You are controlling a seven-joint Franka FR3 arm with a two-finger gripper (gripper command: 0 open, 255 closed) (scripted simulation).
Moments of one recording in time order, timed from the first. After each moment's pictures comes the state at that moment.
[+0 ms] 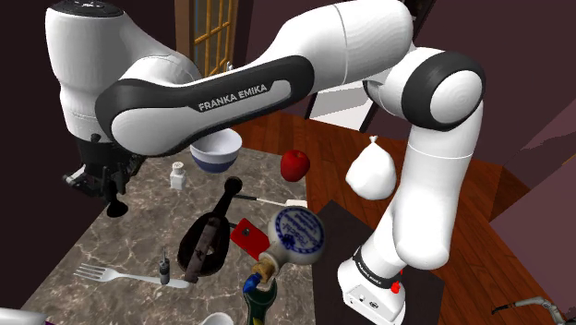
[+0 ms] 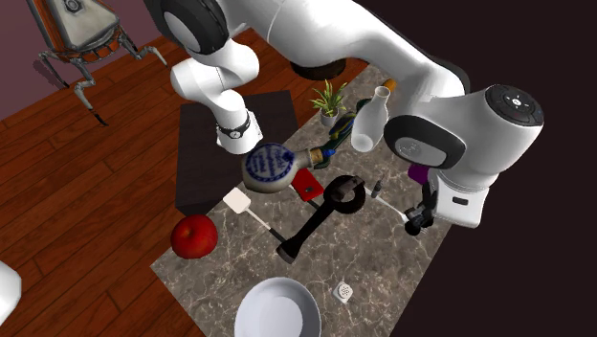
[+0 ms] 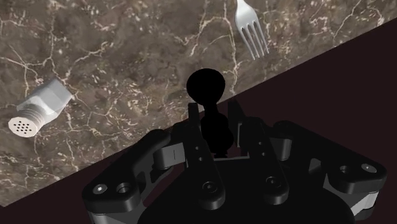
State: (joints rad) arm 0.26 0.35 0.52 -1.70 -0.24 2.13 0.63
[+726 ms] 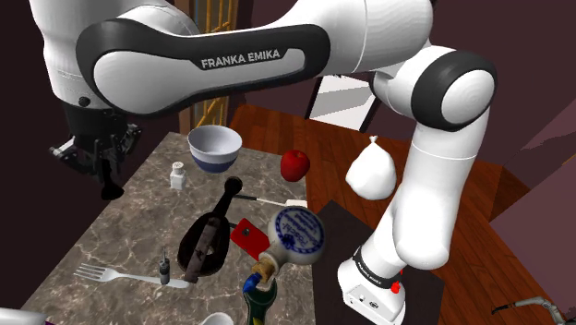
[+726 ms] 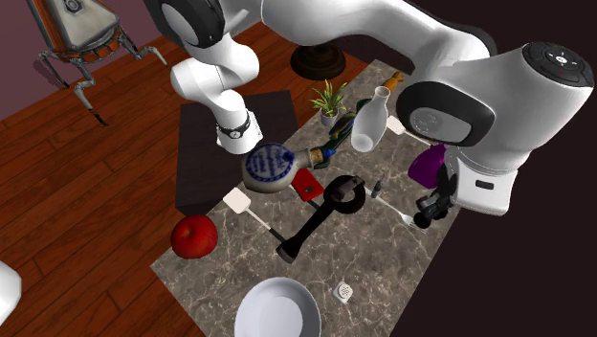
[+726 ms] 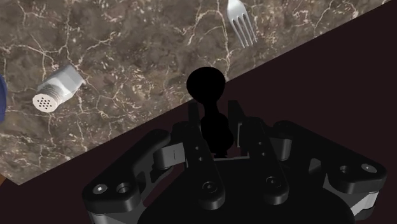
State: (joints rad) arm 0.26 0.32 0.53 -1.60 -0.21 1.99 0.61
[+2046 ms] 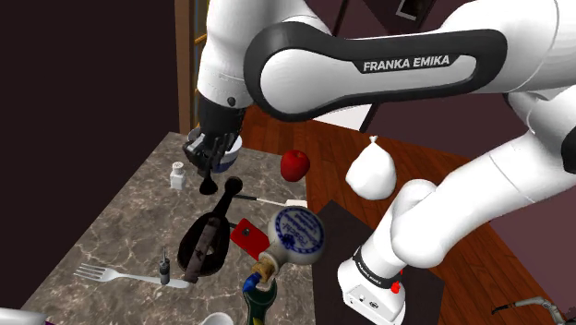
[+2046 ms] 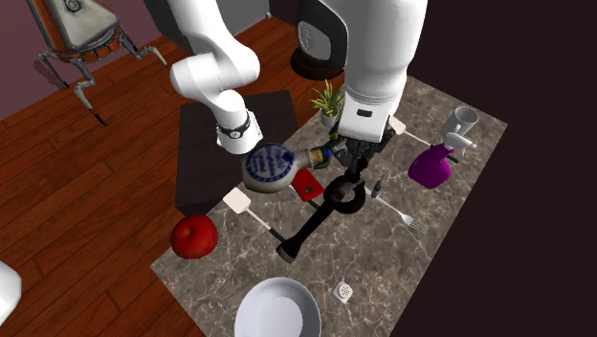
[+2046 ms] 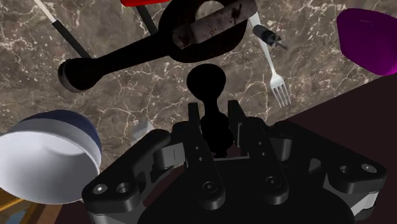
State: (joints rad) arm 0.16 -0.34 0.45 -2.21 0.14 2.03 0.32
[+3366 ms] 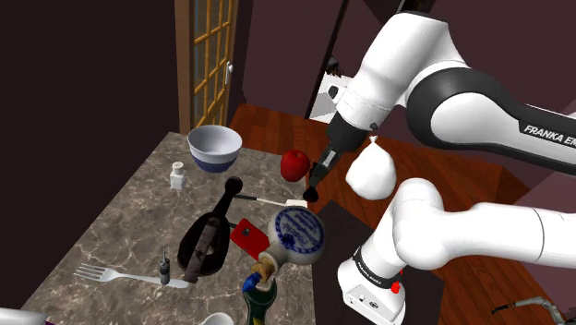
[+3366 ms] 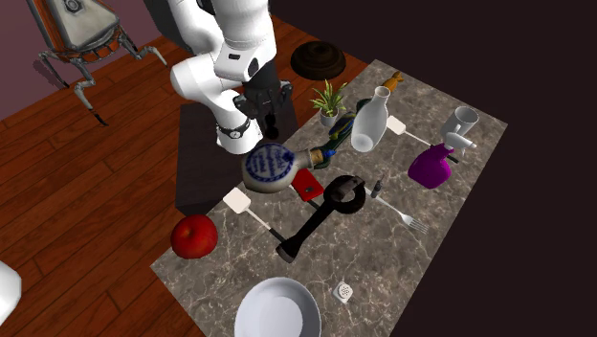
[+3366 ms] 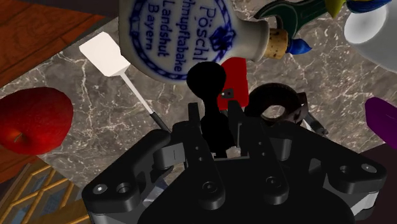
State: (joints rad) arm 0.25 -1.13 0.17 -2.73 0.18 1.74 0.09
